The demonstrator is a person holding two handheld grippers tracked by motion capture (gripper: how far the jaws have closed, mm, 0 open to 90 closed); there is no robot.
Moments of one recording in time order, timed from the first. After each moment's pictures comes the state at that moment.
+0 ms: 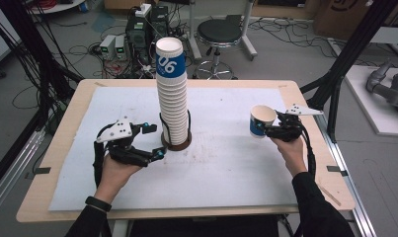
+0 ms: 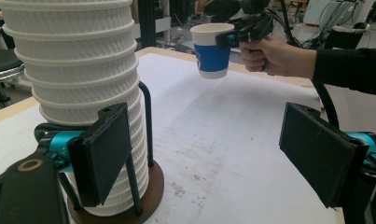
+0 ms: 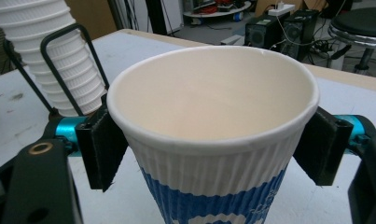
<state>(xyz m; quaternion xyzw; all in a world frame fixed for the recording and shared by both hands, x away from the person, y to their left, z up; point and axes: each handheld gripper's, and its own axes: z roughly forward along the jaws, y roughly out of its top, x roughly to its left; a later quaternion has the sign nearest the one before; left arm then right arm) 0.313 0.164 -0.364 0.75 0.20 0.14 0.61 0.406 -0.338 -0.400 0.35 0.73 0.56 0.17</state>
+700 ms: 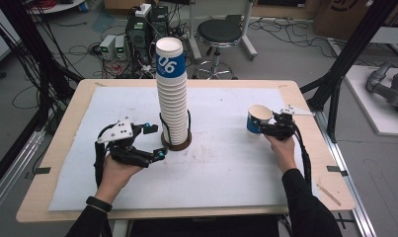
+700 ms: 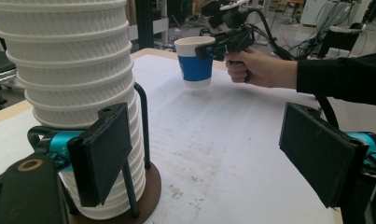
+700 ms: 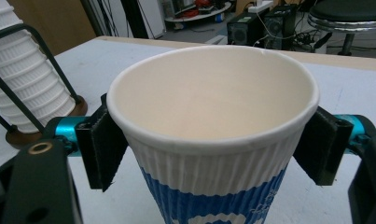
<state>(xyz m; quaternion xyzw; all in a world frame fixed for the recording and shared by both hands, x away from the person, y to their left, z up) 0.312 0.163 -0.365 0.75 0.19 0.13 0.61 0.428 -0.333 -0.428 0.39 0.71 0.56 0.17</state>
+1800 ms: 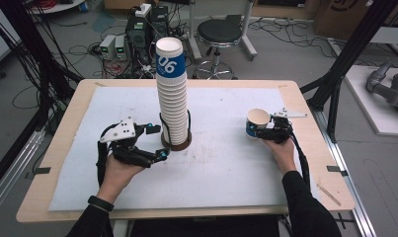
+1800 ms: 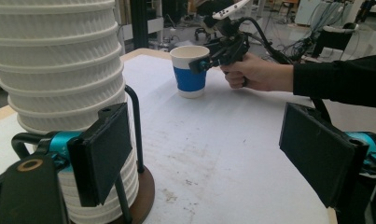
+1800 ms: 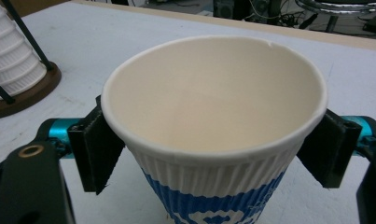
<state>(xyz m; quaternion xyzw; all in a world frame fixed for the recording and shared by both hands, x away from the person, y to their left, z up) 0.313 0.156 -0.364 0.76 0.18 0.13 0.62 0.424 -0.324 -0.435 0.40 0.74 0.50 0.20</state>
